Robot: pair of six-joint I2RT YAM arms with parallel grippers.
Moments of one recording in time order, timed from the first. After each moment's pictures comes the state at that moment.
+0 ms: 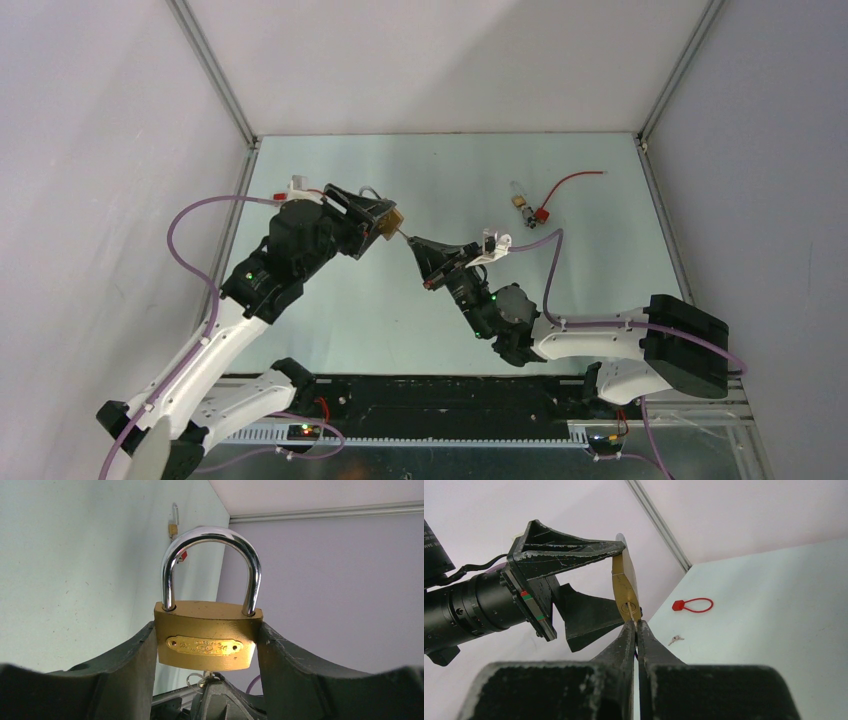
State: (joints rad) left arm -0.60 0.89 1.02 -0.47 -0.12 -1.34; right arm 1.24 1.38 0.64 1.16 0.62 0.41
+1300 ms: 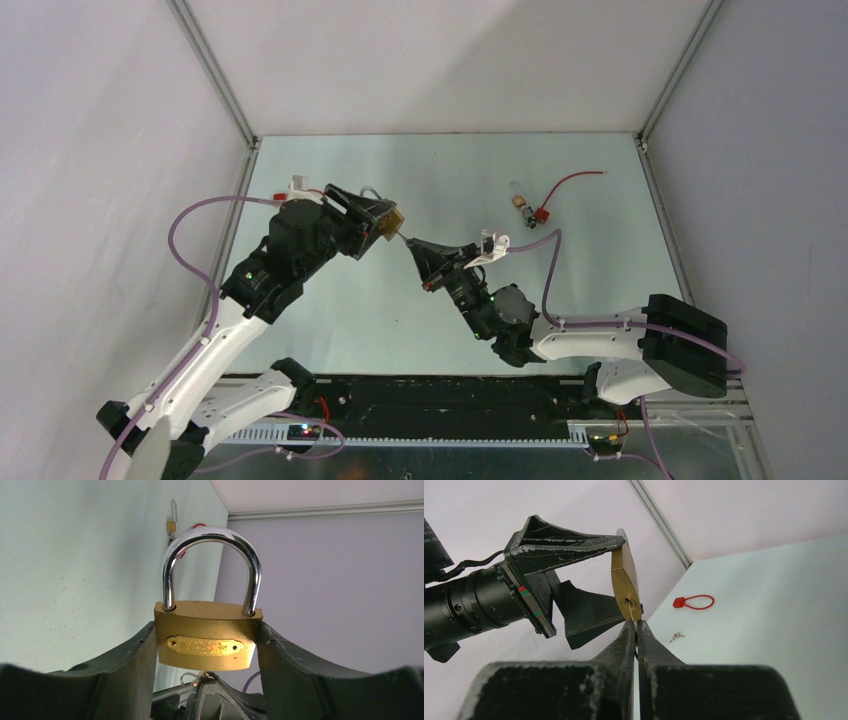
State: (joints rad) left arm -0.59 0.89 1.02 -0.47 -0.10 -1.34; right arm 1.25 1.38 0.64 1.16 0.62 0.42
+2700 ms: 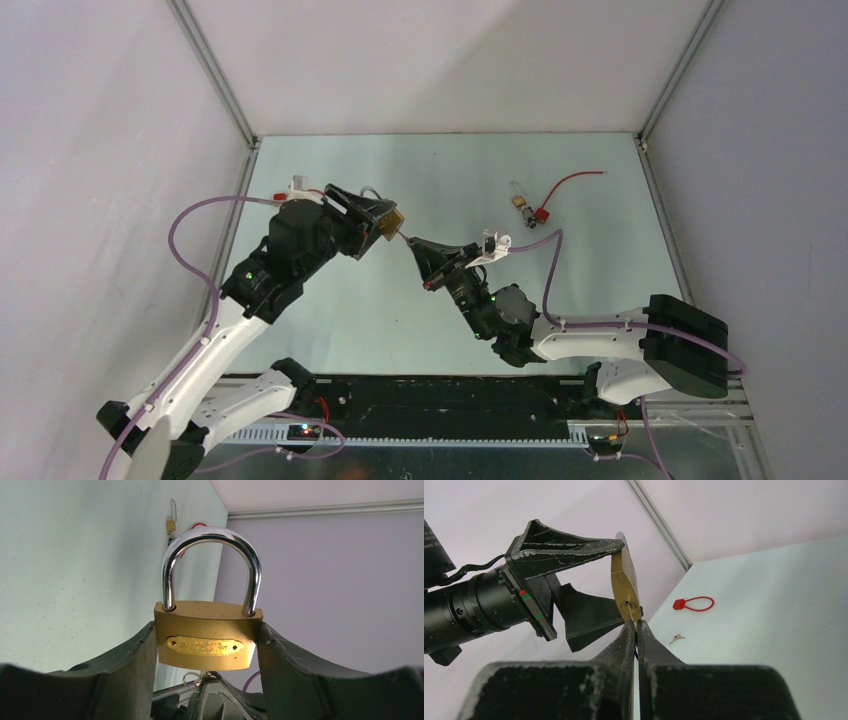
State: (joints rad) left arm -0.60 0.89 1.02 -0.47 -0.10 -1.35; right arm 1.25 1.38 0.64 1.16 0.63 0.42
